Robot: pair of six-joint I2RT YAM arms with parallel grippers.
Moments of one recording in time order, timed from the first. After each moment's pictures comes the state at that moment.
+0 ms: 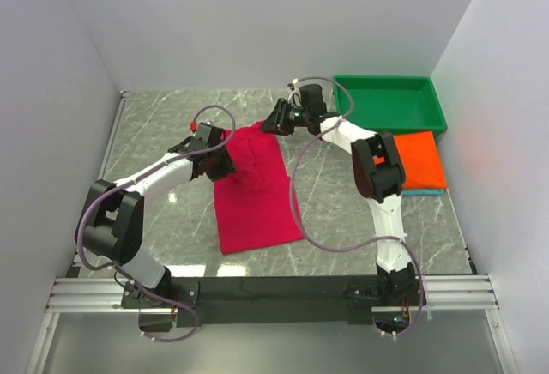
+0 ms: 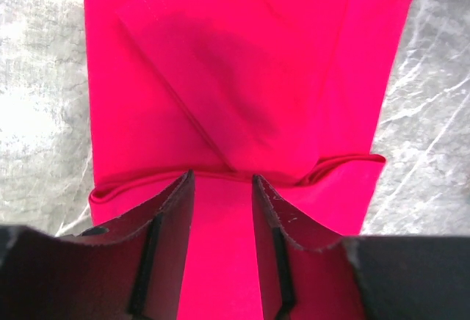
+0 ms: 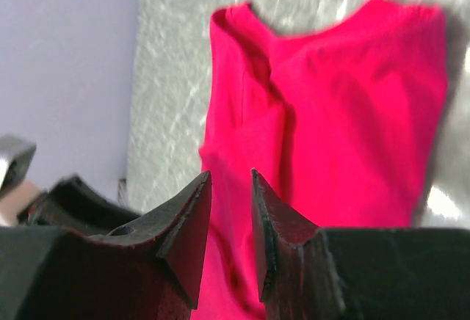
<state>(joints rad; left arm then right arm) -0.40 1.58 1.02 -0.37 -0.02 -0.79 0.38 2.26 1.71 -0.01 -0.67 0.72</state>
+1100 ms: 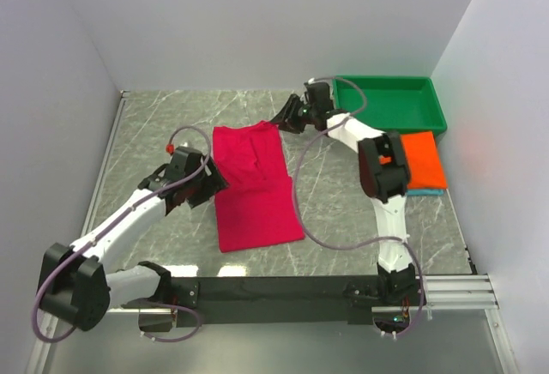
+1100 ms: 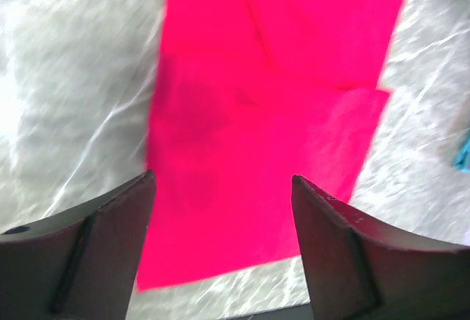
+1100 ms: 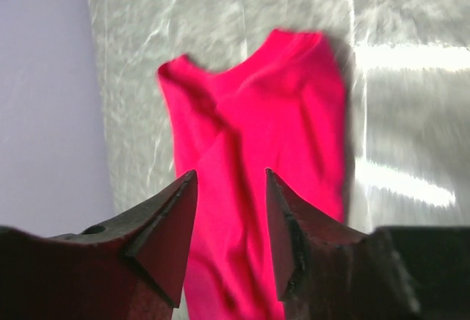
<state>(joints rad) -0.40 1.17 0.77 -0.46 -0.02 -0.89 0.34 2.30 1.74 -0.06 -0.47 0.84</state>
